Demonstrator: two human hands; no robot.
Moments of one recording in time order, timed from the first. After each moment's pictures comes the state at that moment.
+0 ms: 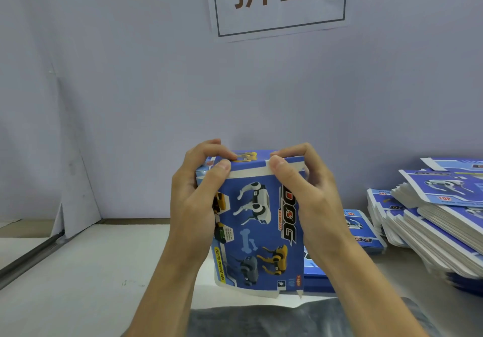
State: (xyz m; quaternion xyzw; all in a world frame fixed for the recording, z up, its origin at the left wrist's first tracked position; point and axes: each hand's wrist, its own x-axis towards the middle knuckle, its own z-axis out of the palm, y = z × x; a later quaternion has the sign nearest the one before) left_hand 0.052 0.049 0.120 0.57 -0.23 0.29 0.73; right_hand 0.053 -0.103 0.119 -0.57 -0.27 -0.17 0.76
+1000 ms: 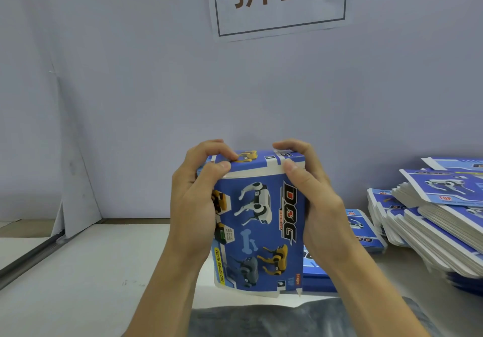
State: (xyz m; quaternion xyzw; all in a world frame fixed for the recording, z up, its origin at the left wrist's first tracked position) left_hand 0.051 0.048 0.121 0.58 -0.22 0.28 0.73; right_hand 0.059 -0.108 0.111 -0.52 -0.31 -0.09 0.79
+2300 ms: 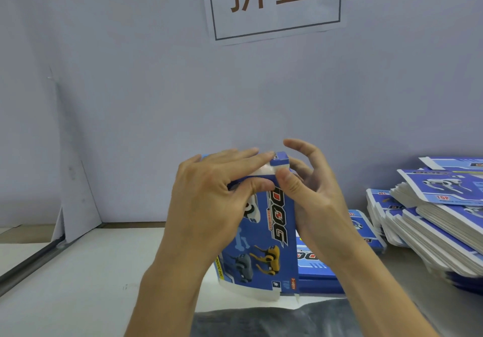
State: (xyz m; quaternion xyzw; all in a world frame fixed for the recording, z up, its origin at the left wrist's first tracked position) left_hand 0.035 0.041 0.141 0.81 -0.25 0.41 0.34; right_hand 0.069 -0.113 0.110 -0.53 -0.29 -0.12 0.79
